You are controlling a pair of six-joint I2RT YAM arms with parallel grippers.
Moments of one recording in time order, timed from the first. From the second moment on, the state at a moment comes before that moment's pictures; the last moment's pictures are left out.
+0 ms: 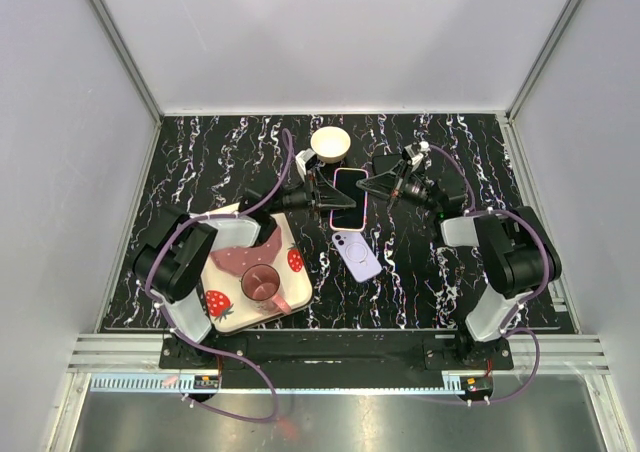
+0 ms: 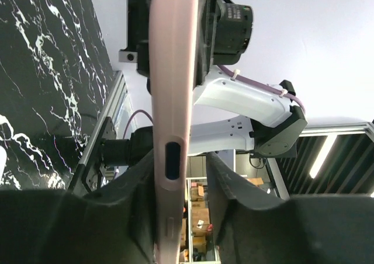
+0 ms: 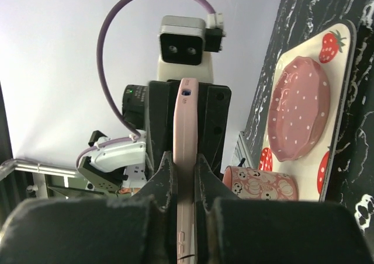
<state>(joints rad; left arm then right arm) -0.52 1.74 0.80 1.03 0.92 -1.59 0.24 1.74 0.67 1.26 -0.91 1.57</state>
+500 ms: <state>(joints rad) -0.56 1.68 0.84 0.83 0.91 -1.40 0.24 1.53 0.73 0.86 -0.88 1.40</state>
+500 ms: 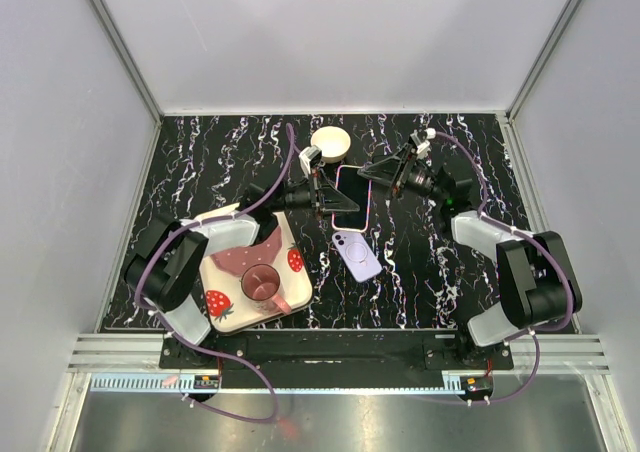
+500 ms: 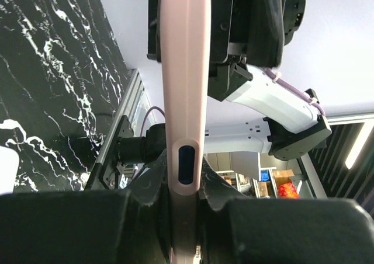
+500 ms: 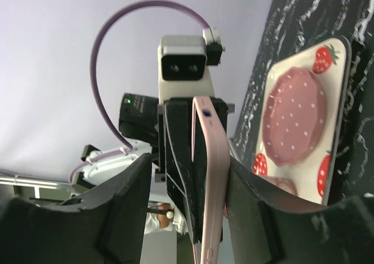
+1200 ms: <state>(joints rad) -0.56 1.64 0.84 0.83 0.90 -1.39 0.24 1.68 0.70 1.25 -0.77 1.77</state>
